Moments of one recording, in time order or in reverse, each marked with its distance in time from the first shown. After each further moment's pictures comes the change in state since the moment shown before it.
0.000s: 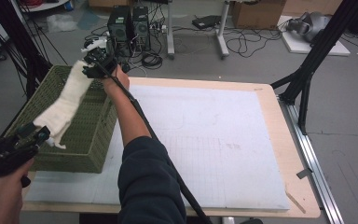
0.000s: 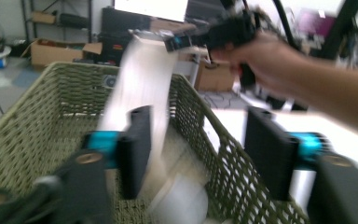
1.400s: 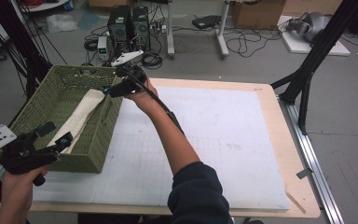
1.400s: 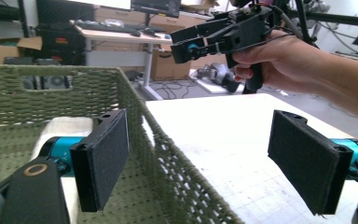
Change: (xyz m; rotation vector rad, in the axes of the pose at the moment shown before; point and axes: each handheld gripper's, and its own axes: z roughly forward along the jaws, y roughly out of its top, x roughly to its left) left arm -0.038 -0.003 0.024 0.084 -0.246 0.050; right arm -0.016 -0.047 -0.107 0.001 0.172 0.016
